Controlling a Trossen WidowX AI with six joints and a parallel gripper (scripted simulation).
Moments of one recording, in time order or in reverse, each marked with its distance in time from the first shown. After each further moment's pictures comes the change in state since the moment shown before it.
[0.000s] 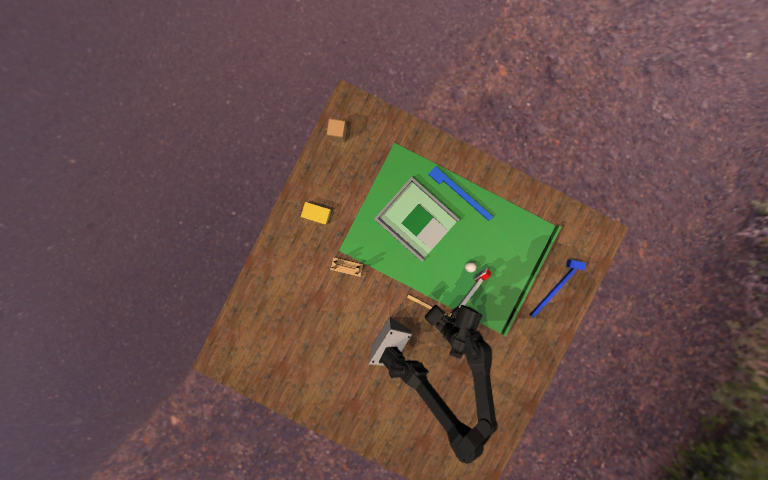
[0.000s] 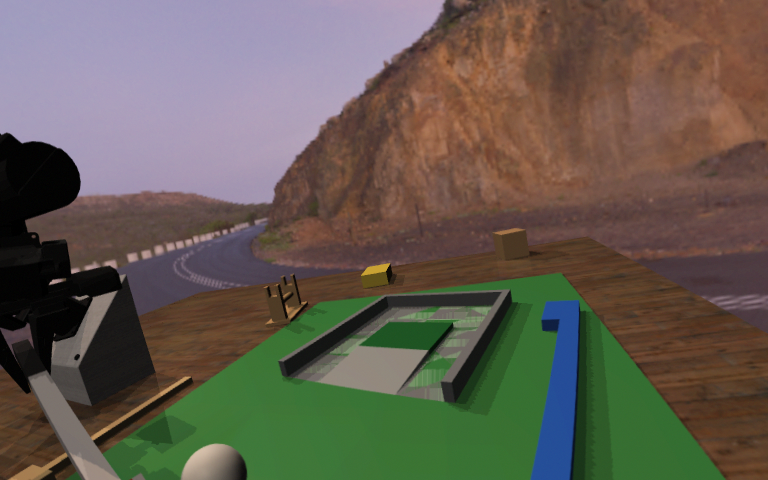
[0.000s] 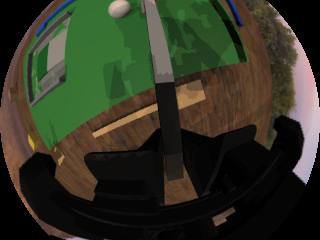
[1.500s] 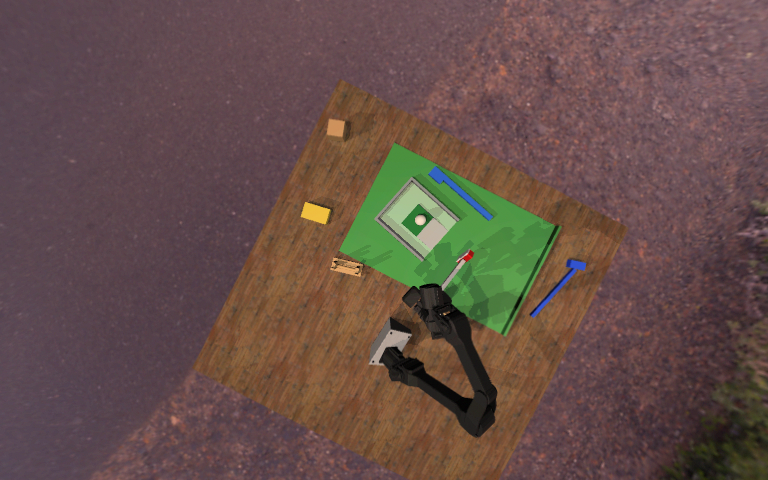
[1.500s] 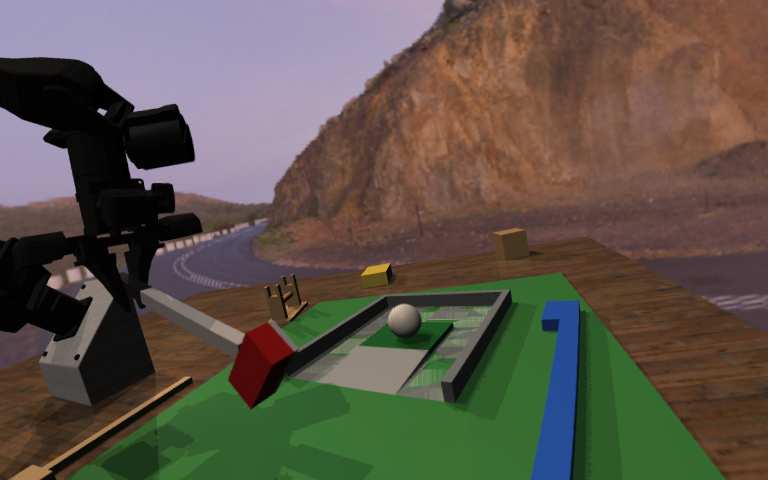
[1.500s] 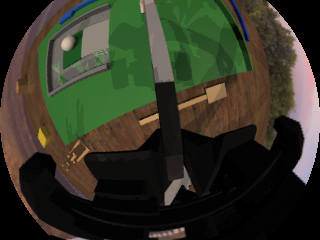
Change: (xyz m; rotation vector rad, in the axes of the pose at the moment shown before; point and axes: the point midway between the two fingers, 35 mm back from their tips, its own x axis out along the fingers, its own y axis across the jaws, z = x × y) arm -0.044 0.109 -0.001 -0.005 -0.010 0.002
